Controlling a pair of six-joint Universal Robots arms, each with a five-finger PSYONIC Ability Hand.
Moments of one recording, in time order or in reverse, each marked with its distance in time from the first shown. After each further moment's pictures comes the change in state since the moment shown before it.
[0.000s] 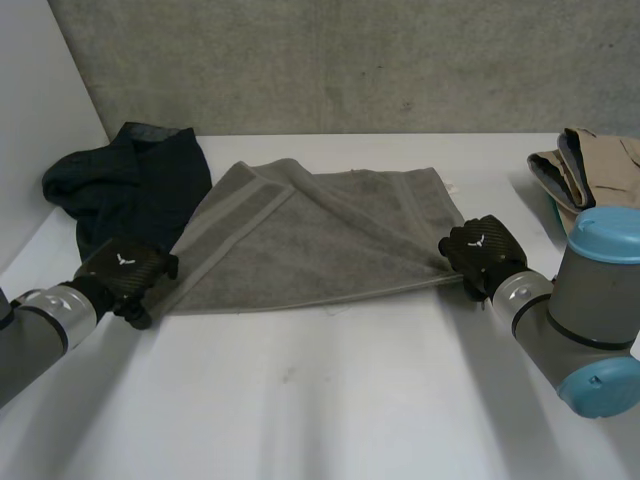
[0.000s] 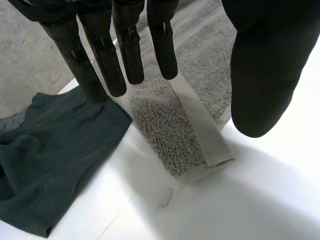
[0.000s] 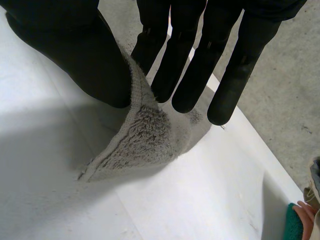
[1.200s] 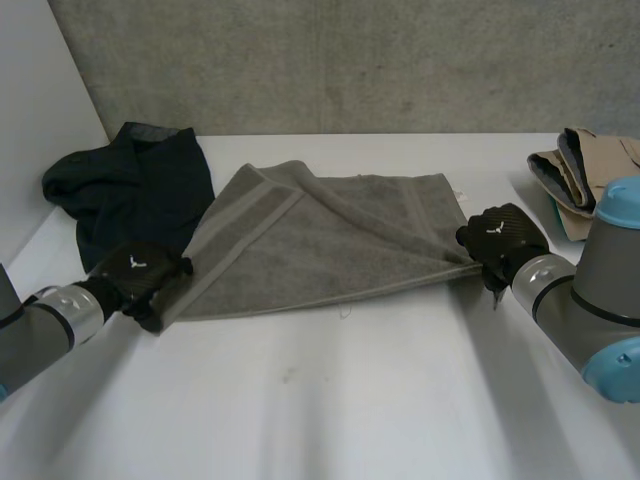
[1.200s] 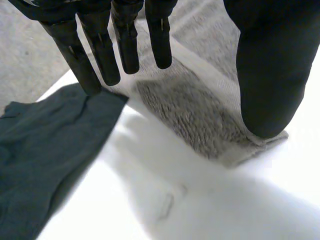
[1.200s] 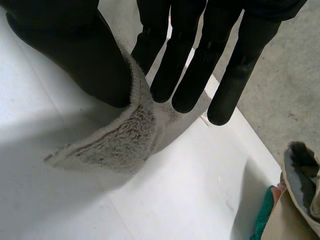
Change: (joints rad) left arm 0.030 -0.149 0.092 0.007 0.112 0.075; right arm -0.036 -0.055 -0.051 0.137 0.014 -0.019; left_hand -0.131 -0.119 -0.118 -0.130 -0.127; right_hand 0.000 0.000 0.000 0.000 0.000
